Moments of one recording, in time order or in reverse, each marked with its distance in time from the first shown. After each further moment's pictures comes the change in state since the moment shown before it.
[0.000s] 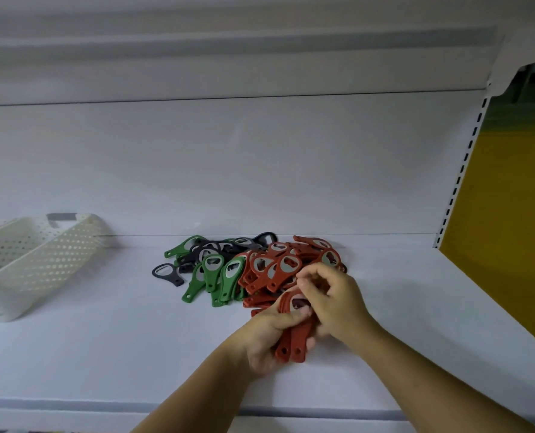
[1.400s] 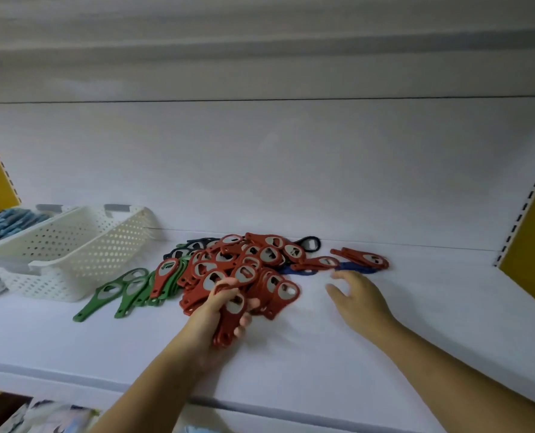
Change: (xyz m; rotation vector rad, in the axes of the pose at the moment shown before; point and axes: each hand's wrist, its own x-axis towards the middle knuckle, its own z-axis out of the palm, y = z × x) left_hand -0.073 0.059 -0.103 -0.096 0.404 0.329; right_hand 0.031 0.015 0.046 -0.288 -0.202 0.237
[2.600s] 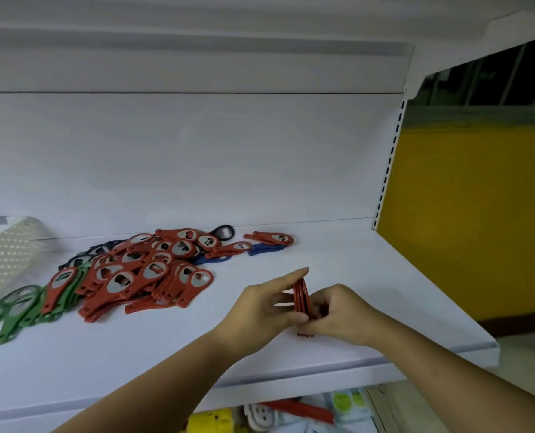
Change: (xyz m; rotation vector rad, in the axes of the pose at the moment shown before) left_hand -0.020 -0.093 0.135 0.974 -0.577 0.359; right_hand -0.107 0.032 -0.103 0.212 -0.308 0.077
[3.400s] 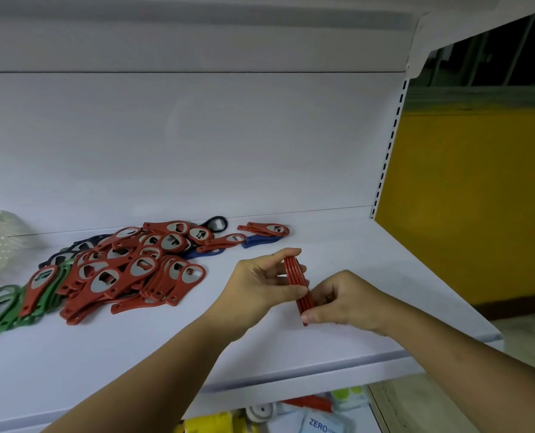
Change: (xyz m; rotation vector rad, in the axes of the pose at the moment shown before) left_hand 0.022 0.008 -0.006 -0.404 0.055 -0.093; right_hand 0.003 -0.002 -0.018 0.082 -0.055 0.090
